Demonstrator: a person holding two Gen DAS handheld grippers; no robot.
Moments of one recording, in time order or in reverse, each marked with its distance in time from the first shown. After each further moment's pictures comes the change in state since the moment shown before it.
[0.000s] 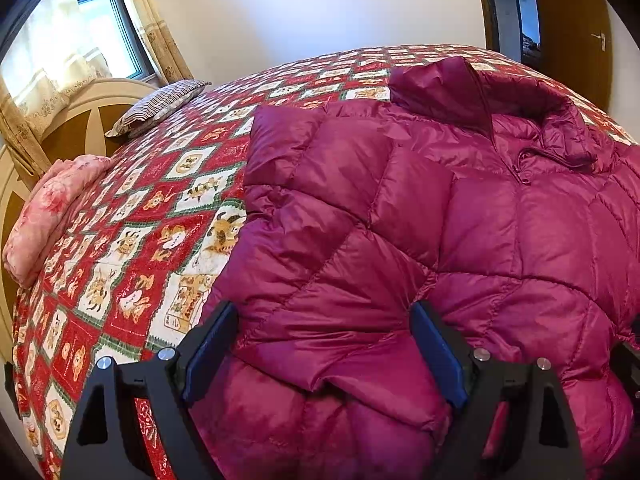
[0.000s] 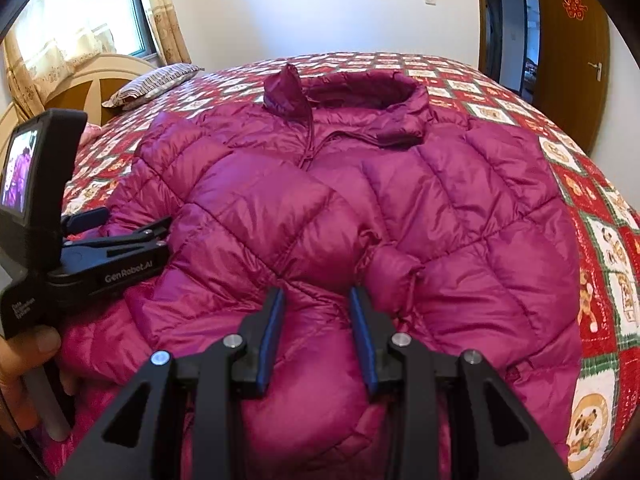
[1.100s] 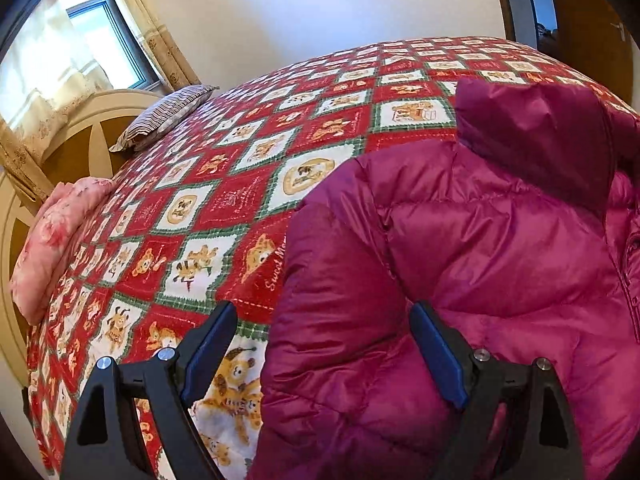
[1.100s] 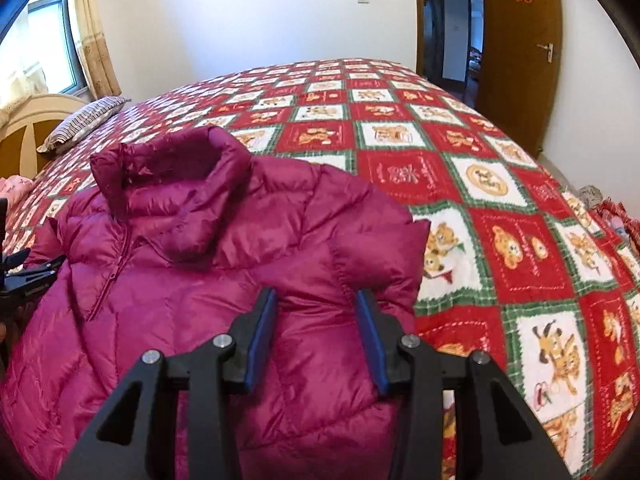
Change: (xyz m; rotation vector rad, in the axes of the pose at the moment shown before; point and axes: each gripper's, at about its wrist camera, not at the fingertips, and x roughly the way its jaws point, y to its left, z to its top) left arm 0.088 0.014 0.087 0.024 0.020 0.083; right arm 0.040 -0.136 0.077 0.137 -0.032 -0.155
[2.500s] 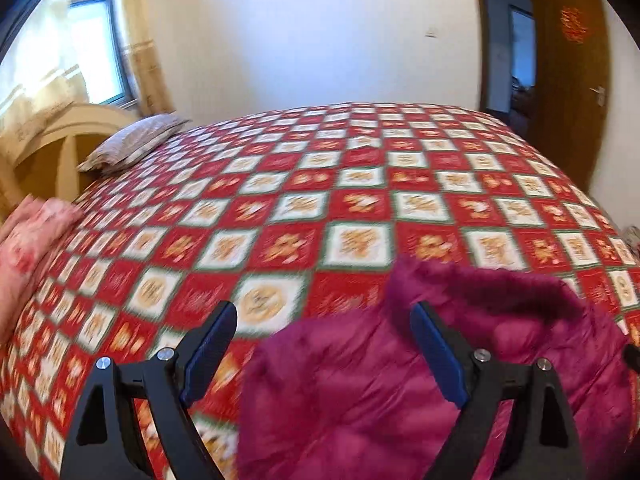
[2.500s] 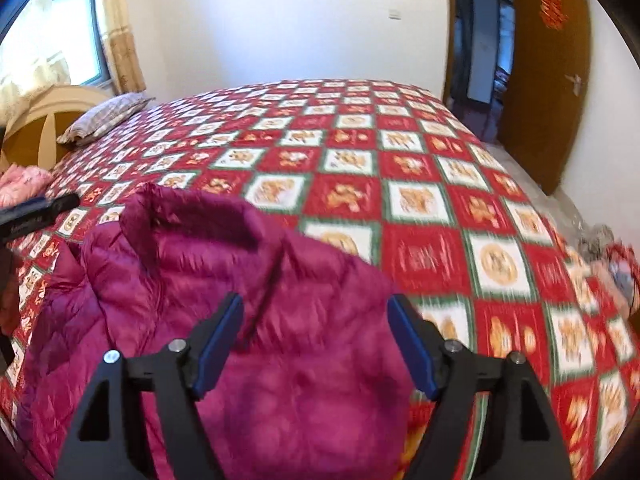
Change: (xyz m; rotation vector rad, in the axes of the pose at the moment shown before) left arm -0.061 -0.003 0.112 -0.066 -0.123 -0.214; right arm -0.010 0.024 0.081 -0.129 -0.015 0.043
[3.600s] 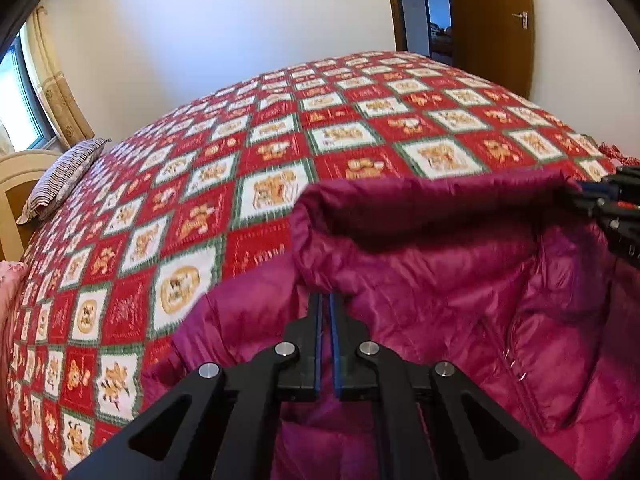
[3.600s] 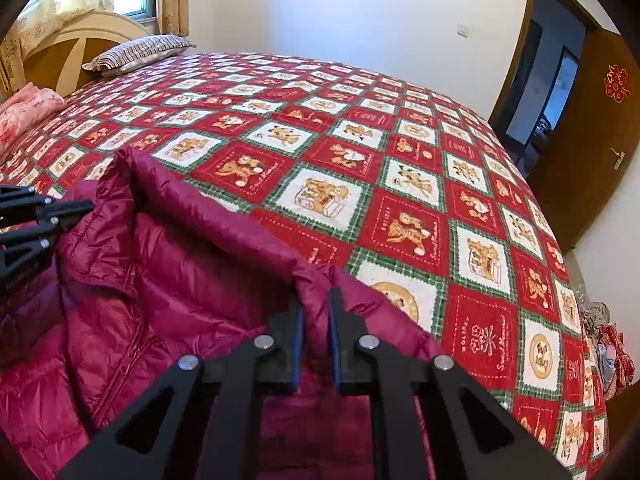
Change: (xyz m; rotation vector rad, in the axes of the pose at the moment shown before) left arm 0.049 -0.030 -0.052 0.250 0.083 -0.163; right arm 0.069 0.050 0.024 -0.238 0.073 -0.008
